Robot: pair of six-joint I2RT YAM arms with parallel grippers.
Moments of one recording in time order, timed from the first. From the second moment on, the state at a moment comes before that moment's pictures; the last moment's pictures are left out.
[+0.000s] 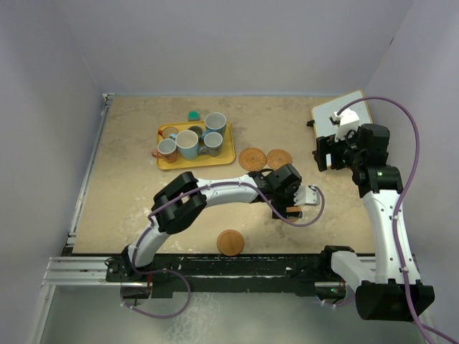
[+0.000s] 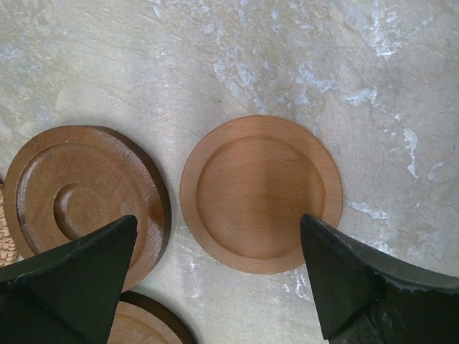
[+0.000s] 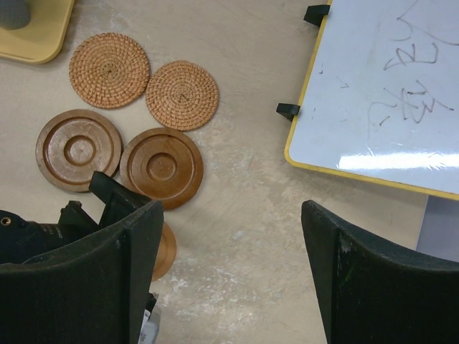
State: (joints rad) left arm -1.11 2.20 1.65 -0.32 0.19 0.51; right arm -0.05 0.99 1.11 -0.70 -0.23 -0.26
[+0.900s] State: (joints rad) left arm -1.08 2.03 1.59 -0.42 0.23 0.58; right arm -0.05 0.99 1.11 -0.70 -0.23 -0.26
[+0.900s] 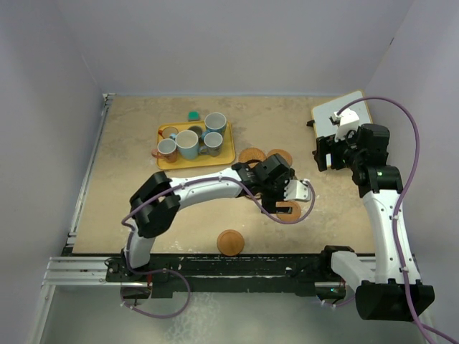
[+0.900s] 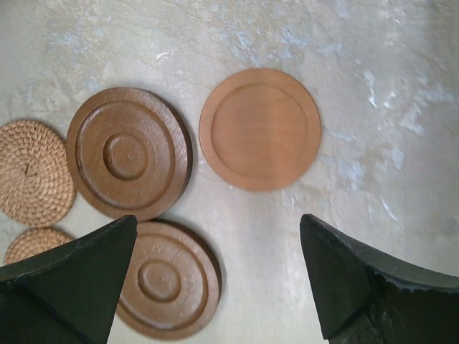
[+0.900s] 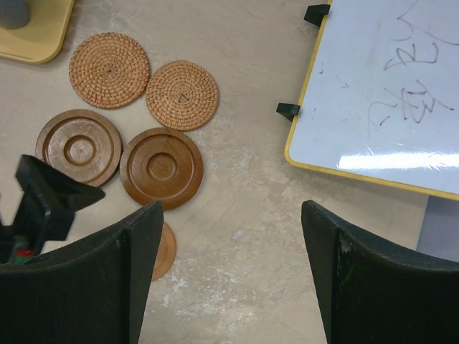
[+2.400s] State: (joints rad) left arm -1.08 1.84 1.14 -0.21 0.13 0.78; right arm -0.05 1.02 1.11 -0.71 -0.23 -0.26
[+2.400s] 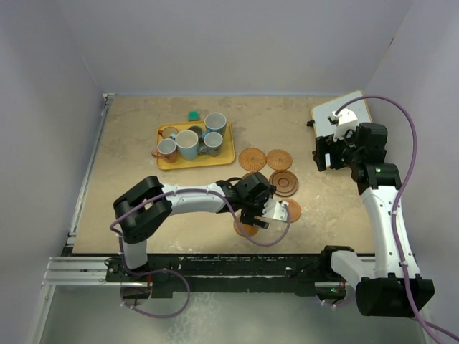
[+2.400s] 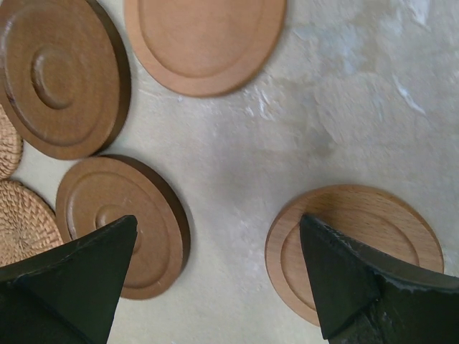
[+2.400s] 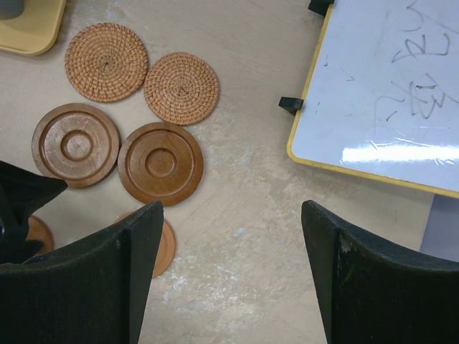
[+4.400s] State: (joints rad) left arm -0.96 1.92 1.26 -0.25 0.12 0.83; right arm -0.05 1.03 1.11 -0.71 -0.23 -0.27
